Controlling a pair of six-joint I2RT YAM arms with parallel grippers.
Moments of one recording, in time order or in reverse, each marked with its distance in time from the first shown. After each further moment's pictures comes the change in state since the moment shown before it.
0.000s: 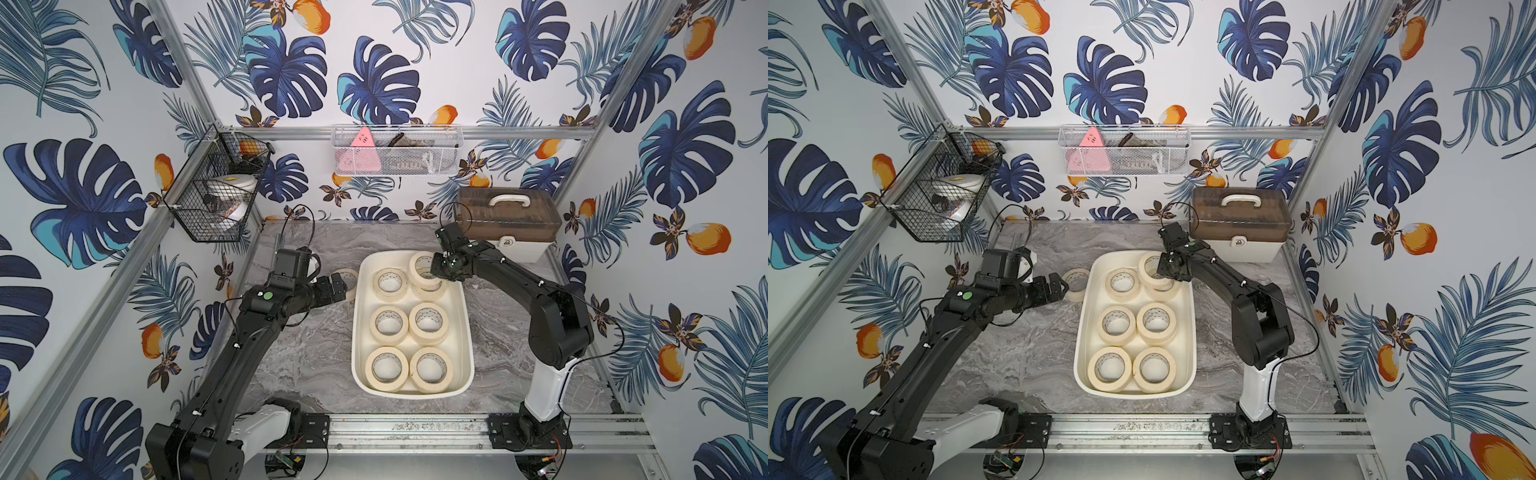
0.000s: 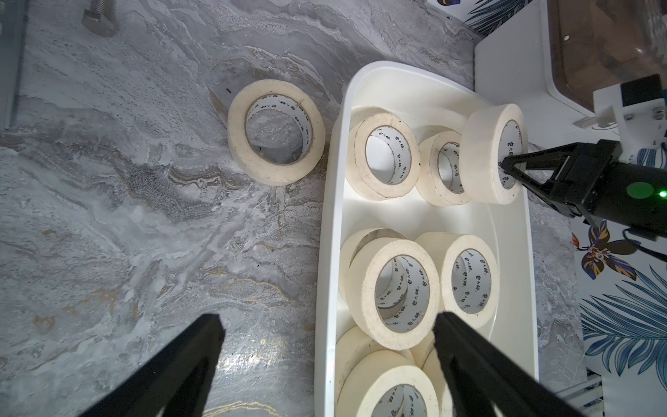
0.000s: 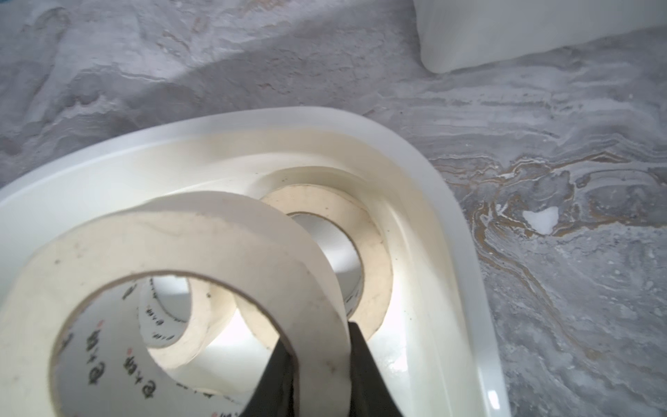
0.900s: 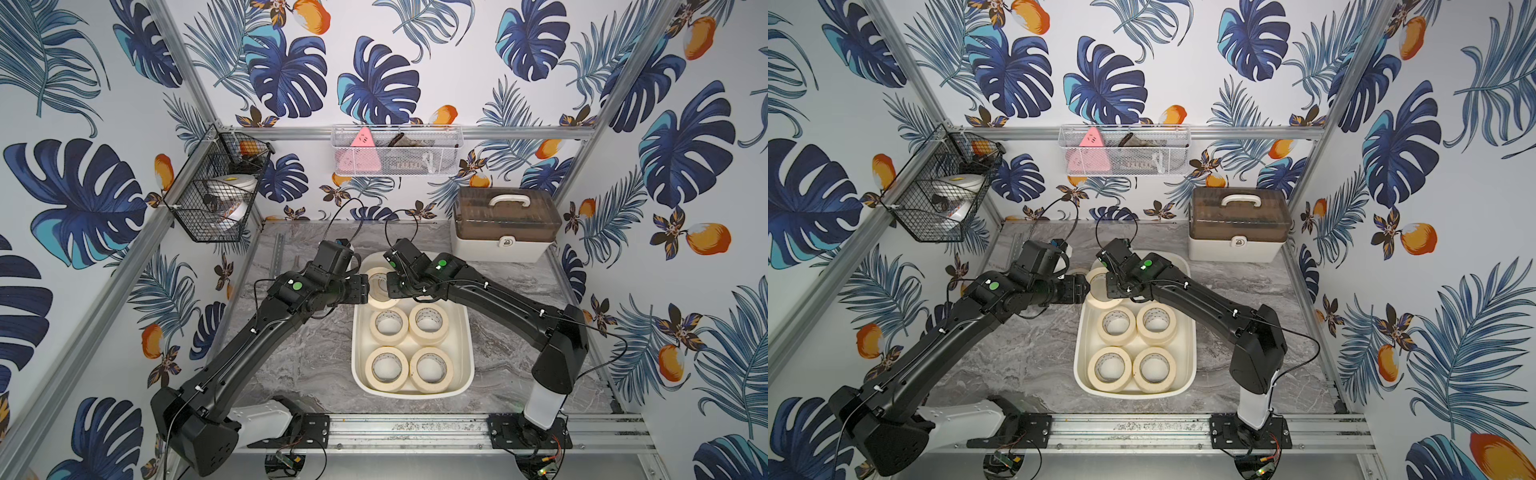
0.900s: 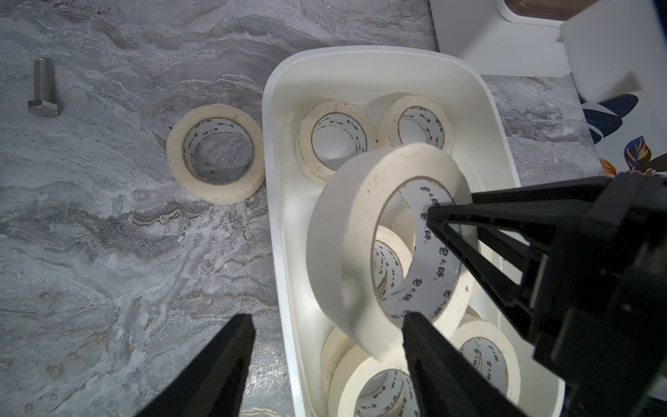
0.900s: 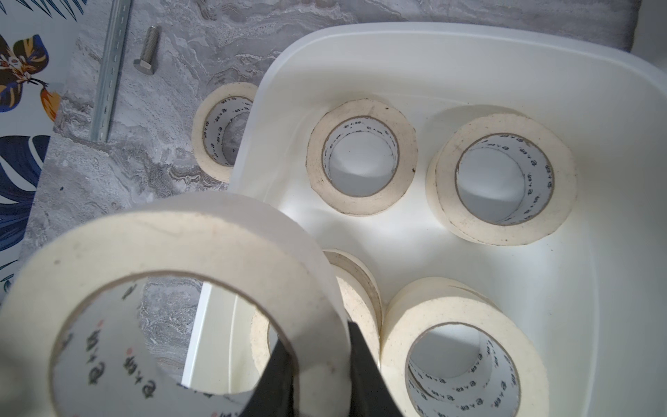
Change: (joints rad) left arm -0.323 0.135 0.174 -0.060 -0.216 0.030; right arm 0.409 -0.079 0.137 -0.142 0.090 0.019
